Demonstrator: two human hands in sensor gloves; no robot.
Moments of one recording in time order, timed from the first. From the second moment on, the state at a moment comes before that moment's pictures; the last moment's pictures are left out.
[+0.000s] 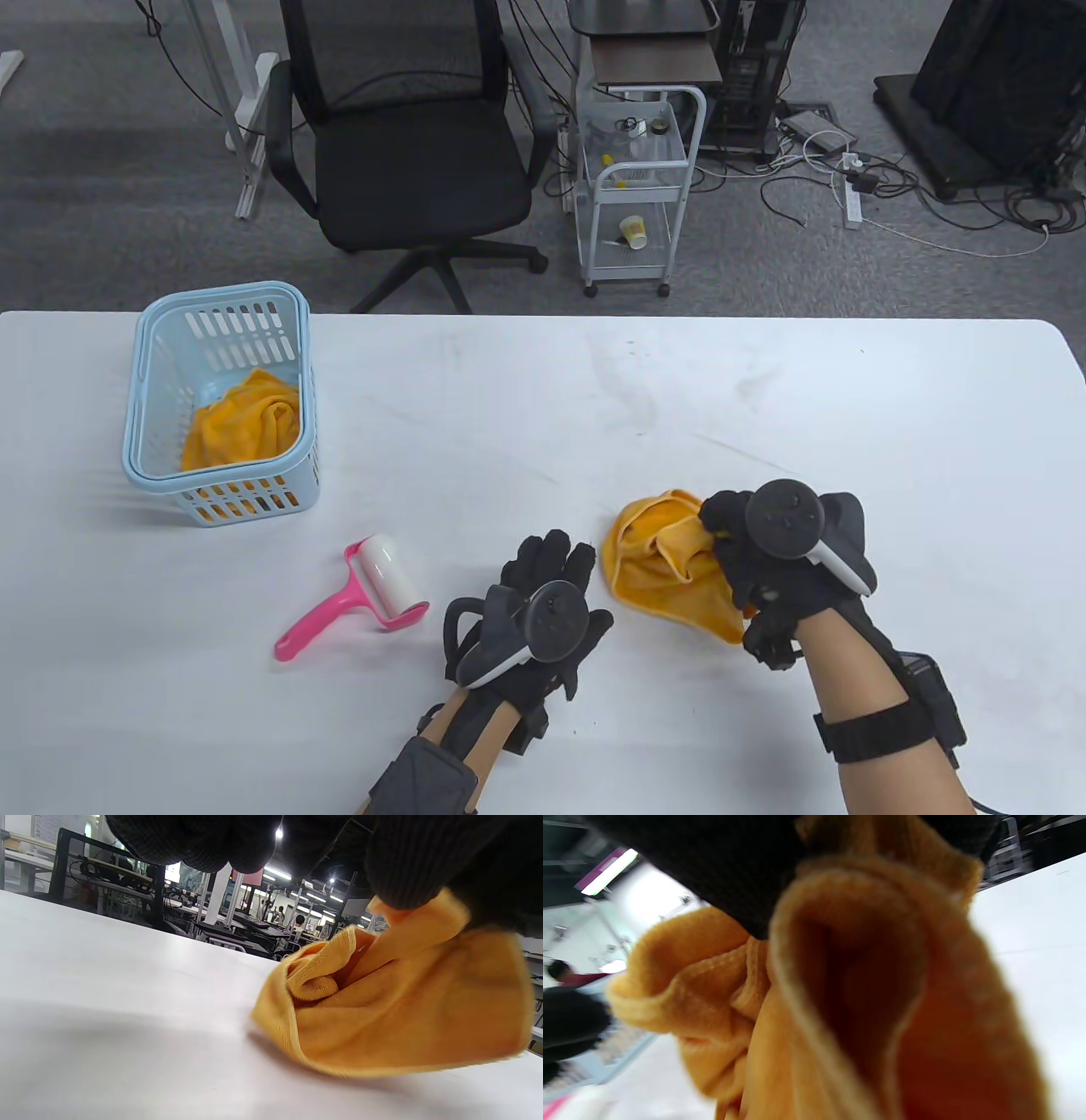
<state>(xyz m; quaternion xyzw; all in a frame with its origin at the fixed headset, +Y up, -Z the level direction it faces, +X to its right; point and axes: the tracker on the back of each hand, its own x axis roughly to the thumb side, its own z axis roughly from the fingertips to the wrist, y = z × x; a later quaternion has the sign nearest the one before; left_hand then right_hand) -0.045 -0.720 -0.242 -0.03 -0.17 0.16 0.97 0.200 -0.677 -0.295 0.14 0.03 0.97 0.22</state>
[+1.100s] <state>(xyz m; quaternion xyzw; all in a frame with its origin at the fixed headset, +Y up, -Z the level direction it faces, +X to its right) -0.049 -0.718 -0.239 -0.02 -0.20 0.15 0.97 0.159 -0.726 -0.242 0.27 0.00 0.94 0.20</state>
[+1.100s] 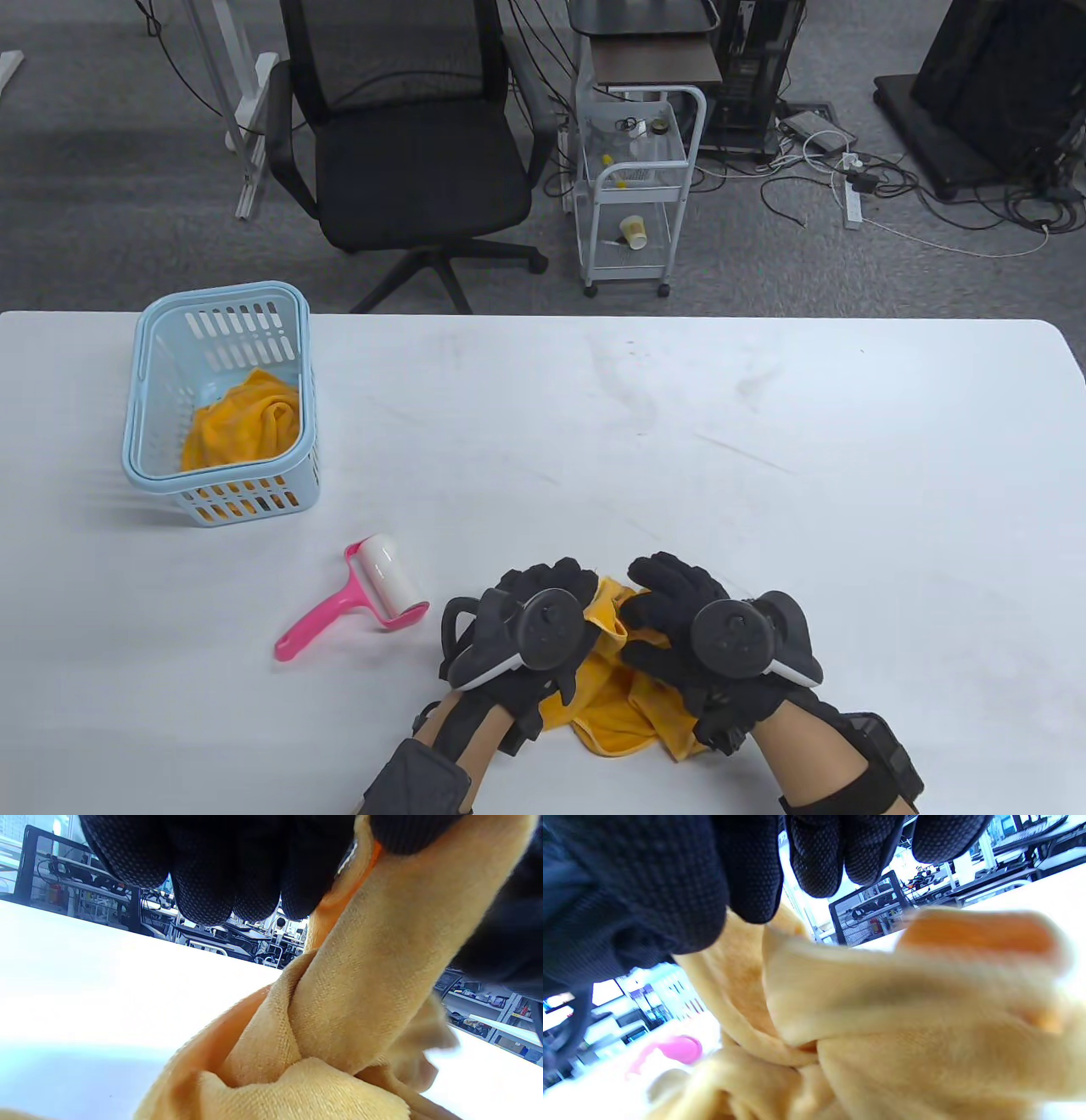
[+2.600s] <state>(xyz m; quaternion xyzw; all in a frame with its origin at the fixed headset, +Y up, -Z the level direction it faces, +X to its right) -0.145 -0.591 -0.222 0.13 -0.16 0.28 0.94 0.262 -0.641 -0.271 0.13 0.00 0.98 0.16</state>
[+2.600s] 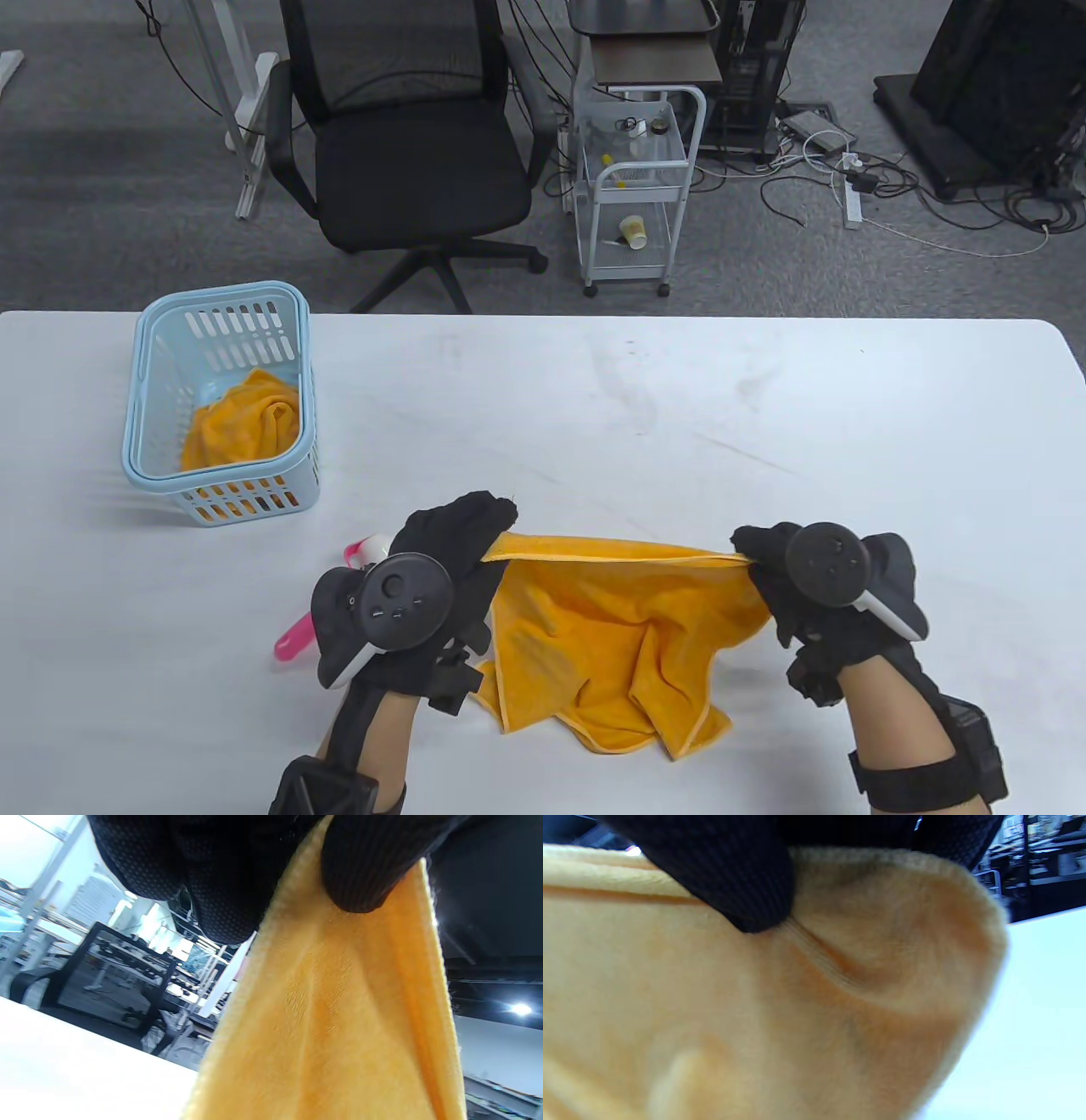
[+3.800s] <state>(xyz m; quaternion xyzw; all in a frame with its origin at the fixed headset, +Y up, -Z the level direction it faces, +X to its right) -0.181 -0.529 -0.312 0.18 -0.17 0.18 0.95 0.309 -0.517 -0.321 0.09 -0.20 0.96 0.19</state>
